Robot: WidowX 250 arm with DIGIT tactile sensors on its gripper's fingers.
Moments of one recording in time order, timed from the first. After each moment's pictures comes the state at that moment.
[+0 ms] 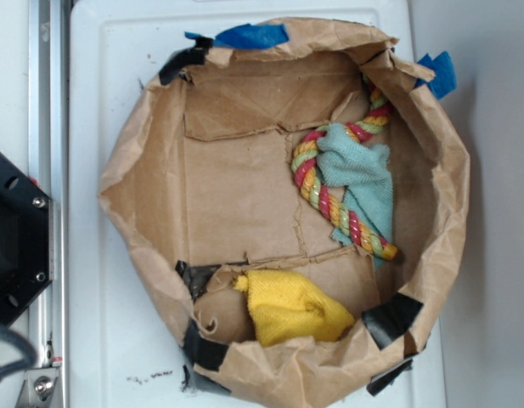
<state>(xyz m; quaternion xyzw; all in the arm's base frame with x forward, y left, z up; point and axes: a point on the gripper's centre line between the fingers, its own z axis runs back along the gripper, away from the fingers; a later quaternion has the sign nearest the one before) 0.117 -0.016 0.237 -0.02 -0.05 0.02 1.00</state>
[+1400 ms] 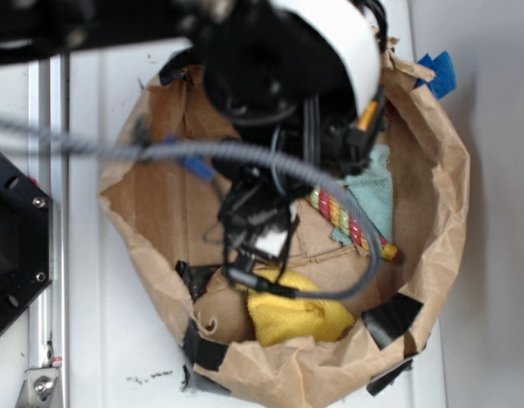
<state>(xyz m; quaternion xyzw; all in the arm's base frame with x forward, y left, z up) 0.267 0.010 0.161 -0.07 -0.14 -0.27 0.95</state>
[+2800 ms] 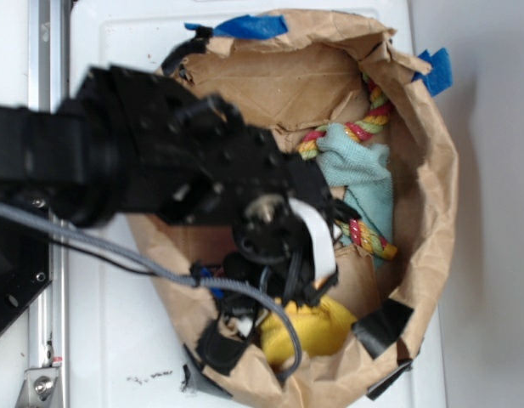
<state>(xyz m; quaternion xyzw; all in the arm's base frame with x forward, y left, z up) 0.263 -0.065 0.047 -0.11 -0.13 -0.42 0.89</state>
